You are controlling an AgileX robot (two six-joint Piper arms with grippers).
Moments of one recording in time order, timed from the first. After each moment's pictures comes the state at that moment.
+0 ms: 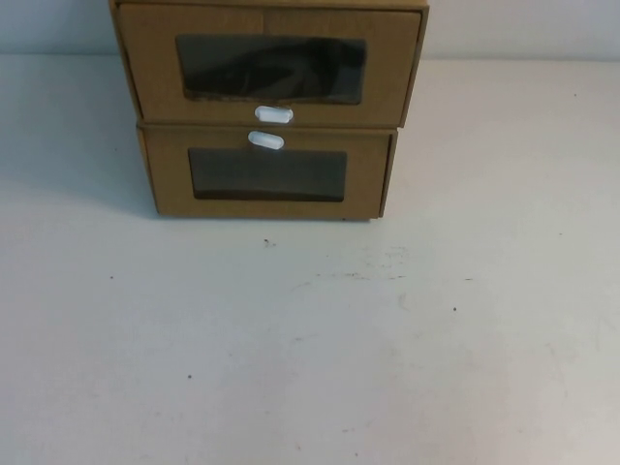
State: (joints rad) right arm 0.48 0.38 -0.18 0.11 -0.14 0.14; left arm -0.09 -0.01 0.03 -0.80 0.18 0.79
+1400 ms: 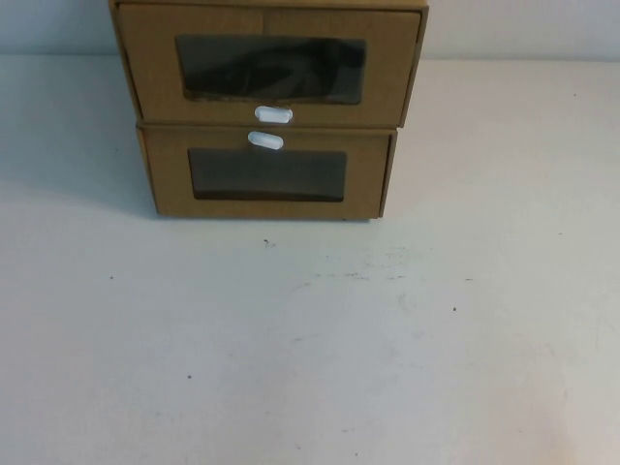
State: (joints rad) right arm 0.04 -0.01 0.03 0.11 0.35 -0.07; left arm -0.09 -0.01 0.03 -0.80 0.19 0.79
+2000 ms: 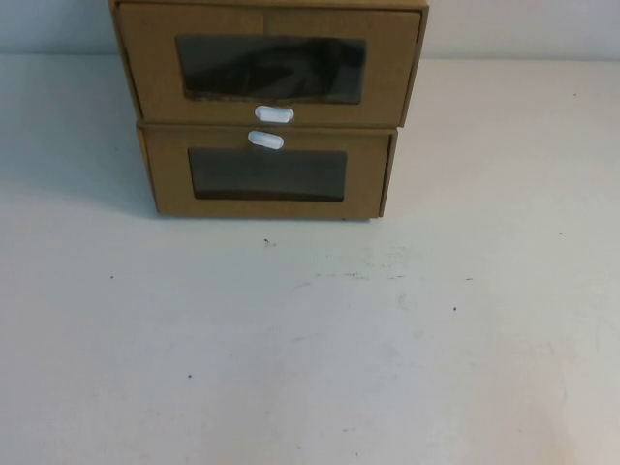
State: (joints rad) right arm 0.04 -0.01 0.03 0.11 0.35 -0.07; left arm -0.09 -0.01 0.03 -0.73 0.18 0.79
